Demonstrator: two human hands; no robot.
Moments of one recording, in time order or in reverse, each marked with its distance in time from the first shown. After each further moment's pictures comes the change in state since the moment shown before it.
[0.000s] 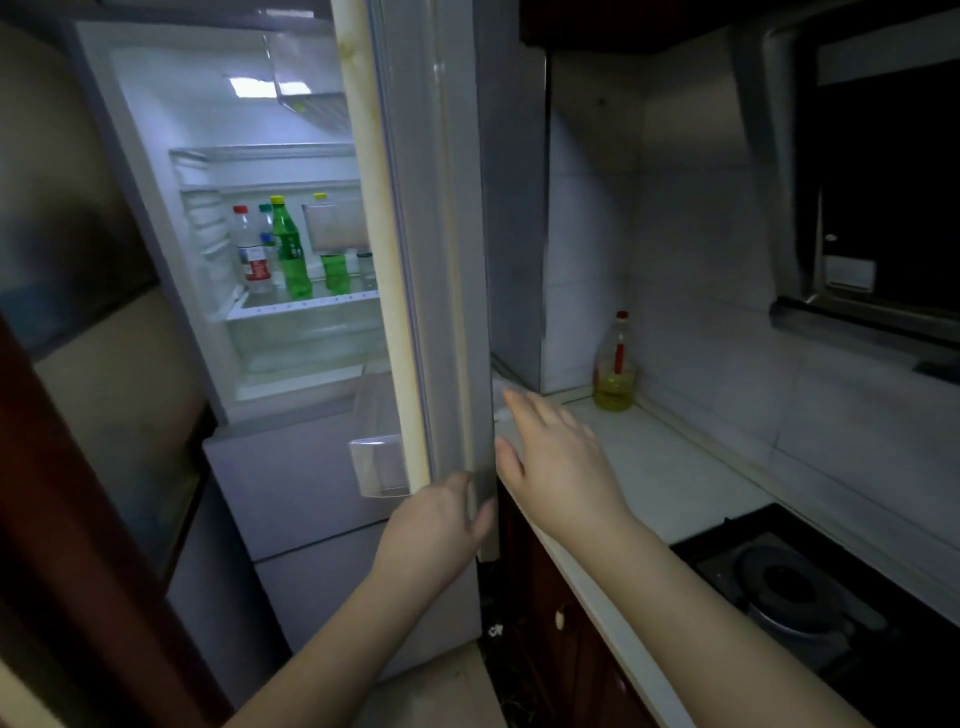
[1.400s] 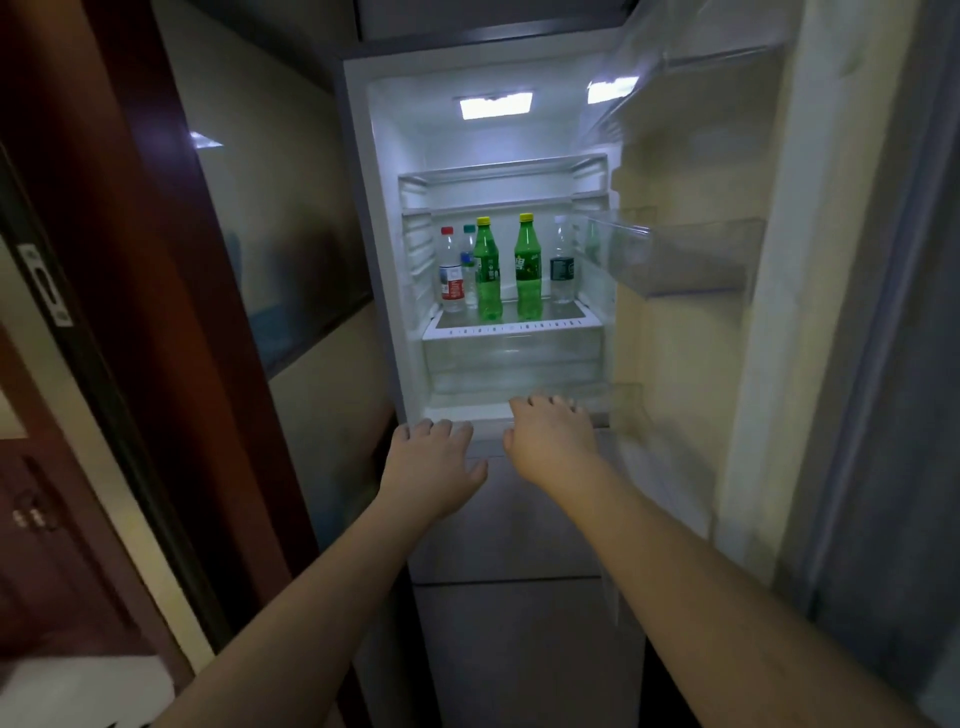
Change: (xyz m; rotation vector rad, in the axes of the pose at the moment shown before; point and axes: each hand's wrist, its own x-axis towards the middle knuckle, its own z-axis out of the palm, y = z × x) left_hand 0.127 -0.239 -0.071 0.518 0.035 -0.255; right_hand 0.222 -0.141 0.170 -0.049 -0.256 -0.190
